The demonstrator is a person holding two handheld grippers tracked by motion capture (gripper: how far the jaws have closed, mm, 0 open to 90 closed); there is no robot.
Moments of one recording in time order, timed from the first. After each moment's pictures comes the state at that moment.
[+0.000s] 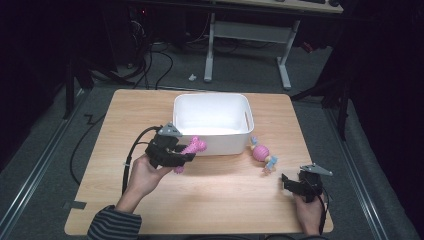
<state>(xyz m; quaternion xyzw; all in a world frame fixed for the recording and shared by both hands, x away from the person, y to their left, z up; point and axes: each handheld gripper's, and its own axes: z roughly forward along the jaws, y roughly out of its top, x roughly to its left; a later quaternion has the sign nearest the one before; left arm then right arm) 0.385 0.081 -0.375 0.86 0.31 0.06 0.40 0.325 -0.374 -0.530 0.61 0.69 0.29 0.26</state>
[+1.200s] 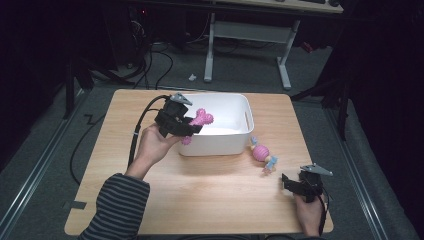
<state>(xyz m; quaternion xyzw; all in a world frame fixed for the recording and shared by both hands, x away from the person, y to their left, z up) 0.443 0.056 -0.336 0.86 0.30 0.08 0.39 0.325 -0.374 -0.530 0.61 0.69 0.28 0.26</state>
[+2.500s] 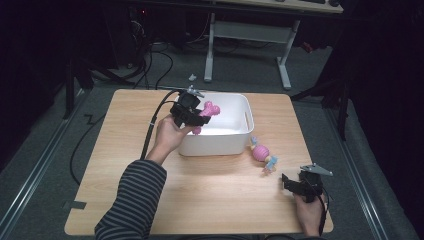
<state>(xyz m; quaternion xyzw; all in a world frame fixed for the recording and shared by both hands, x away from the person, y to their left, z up) 0.490 0.023 -0.362 0.86 0.33 0.10 0.38 0.325 -0.374 -0.530 0.61 0.69 0.28 0.26</state>
